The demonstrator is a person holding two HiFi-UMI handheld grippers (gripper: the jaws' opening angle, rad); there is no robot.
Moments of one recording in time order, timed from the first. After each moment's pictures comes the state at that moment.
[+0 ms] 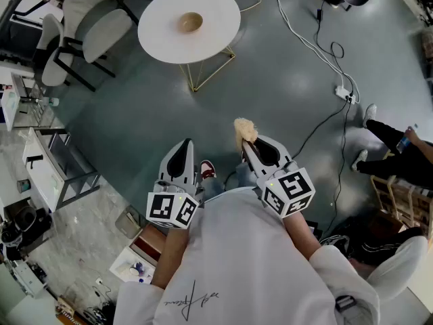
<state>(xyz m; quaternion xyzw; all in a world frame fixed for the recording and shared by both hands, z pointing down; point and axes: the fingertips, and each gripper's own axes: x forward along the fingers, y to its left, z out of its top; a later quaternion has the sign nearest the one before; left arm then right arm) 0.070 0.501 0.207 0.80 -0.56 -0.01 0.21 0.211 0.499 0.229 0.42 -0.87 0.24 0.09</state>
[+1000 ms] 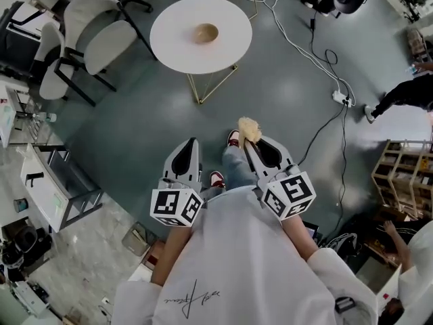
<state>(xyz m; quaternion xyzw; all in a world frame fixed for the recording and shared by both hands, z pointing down) -0.022 0.487 0.203 0.82 -0.53 -0.01 0.22 0.116 0.495 0.203 0.47 -0.86 0.21 0.06</state>
